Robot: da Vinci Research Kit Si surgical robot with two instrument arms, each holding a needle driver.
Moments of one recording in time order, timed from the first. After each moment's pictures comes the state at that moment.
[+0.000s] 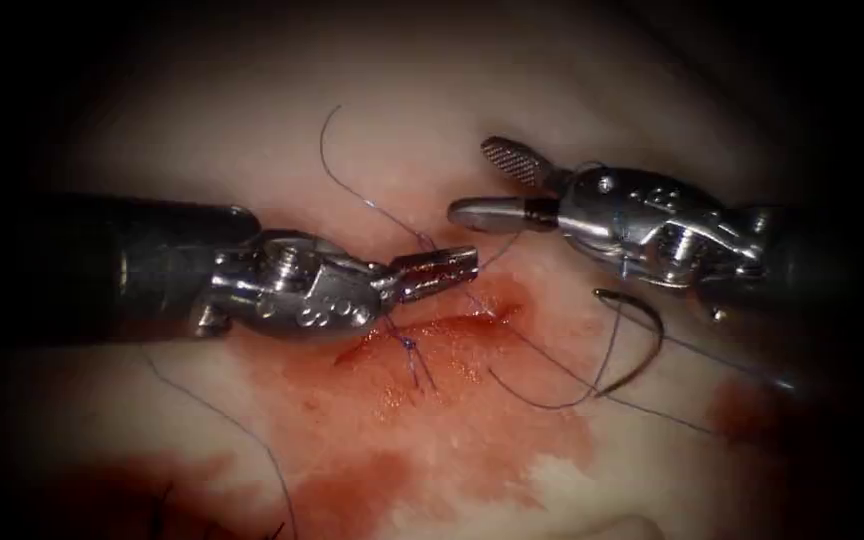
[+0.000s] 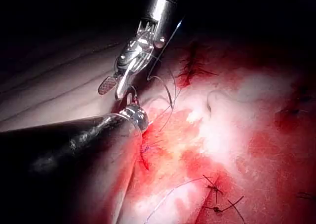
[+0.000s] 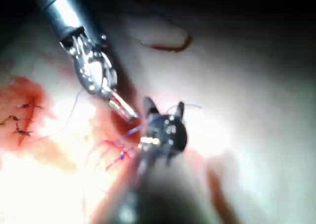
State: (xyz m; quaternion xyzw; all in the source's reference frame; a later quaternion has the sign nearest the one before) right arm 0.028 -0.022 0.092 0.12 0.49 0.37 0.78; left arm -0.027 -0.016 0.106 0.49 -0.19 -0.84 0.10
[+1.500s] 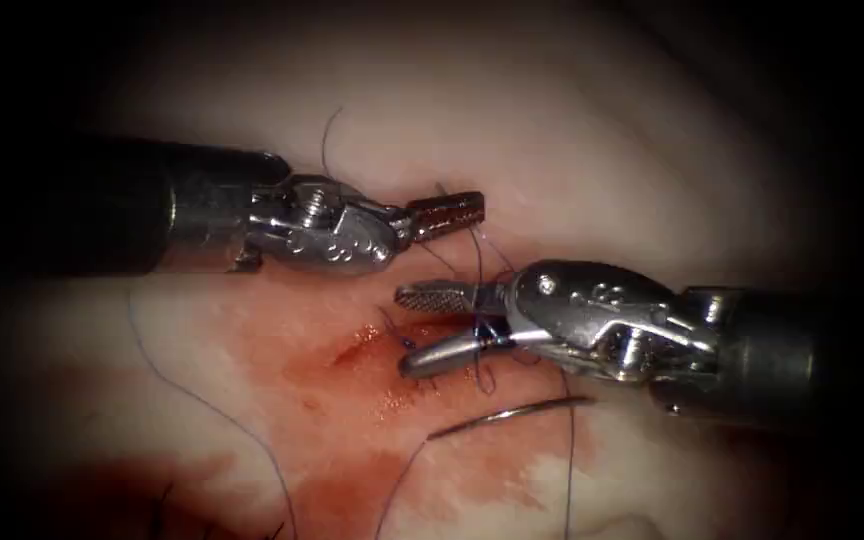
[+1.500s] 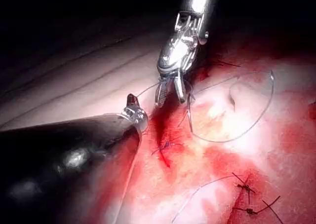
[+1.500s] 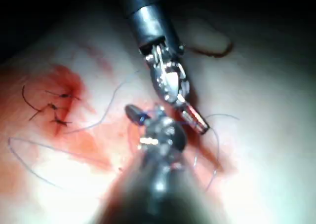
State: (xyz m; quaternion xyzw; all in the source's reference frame) right arm 0.031 -0.027 0.088 0.32 0.59 0.22 0.70; left arm -0.027 -0.013 0.112 0.47 -0.20 -0.85 0.12
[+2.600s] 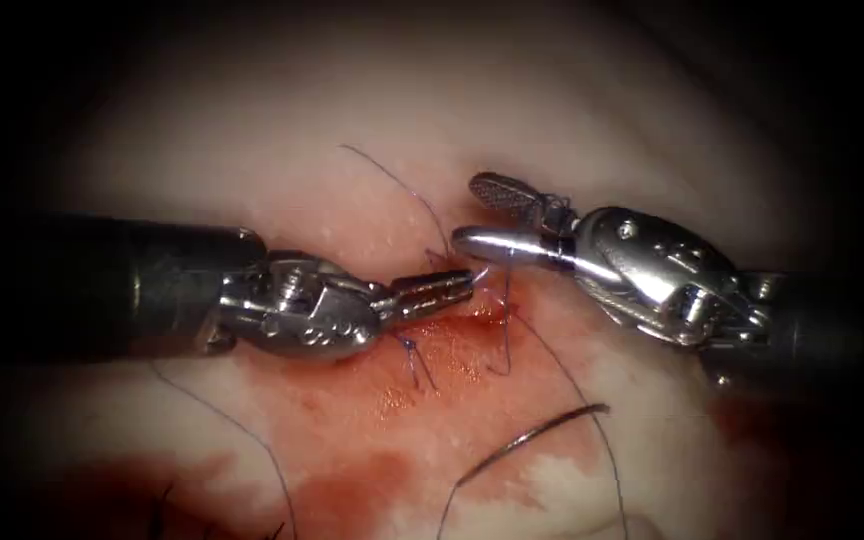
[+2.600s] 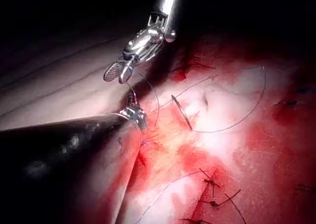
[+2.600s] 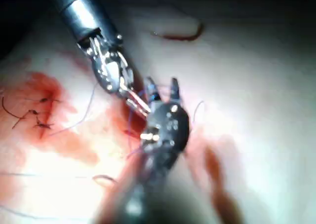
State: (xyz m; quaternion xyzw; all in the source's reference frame) right arm 0.026 -0.024 0.090 0.10 0.58 0.38 0.71; left arm -0.027 -0.018 0.107 0.48 -0.18 -0.85 0.13
